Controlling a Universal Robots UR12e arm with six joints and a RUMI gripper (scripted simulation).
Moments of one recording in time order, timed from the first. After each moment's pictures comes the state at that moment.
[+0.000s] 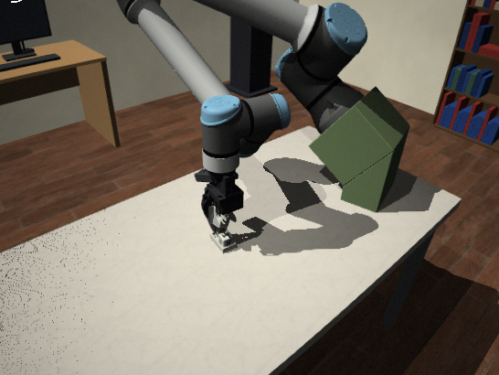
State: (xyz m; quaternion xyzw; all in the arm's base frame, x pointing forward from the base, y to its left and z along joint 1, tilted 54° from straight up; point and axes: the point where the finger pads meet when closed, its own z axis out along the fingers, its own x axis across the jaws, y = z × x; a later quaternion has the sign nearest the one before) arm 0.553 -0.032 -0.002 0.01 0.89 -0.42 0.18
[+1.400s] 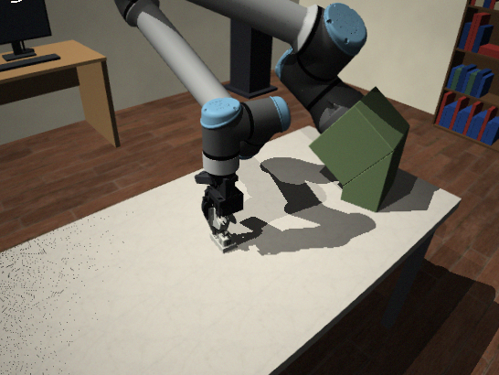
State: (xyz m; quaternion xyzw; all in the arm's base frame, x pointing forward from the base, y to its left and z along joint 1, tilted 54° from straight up) arm 0.555 -0.037 -0.006 0.01 0.89 -0.42 0.18
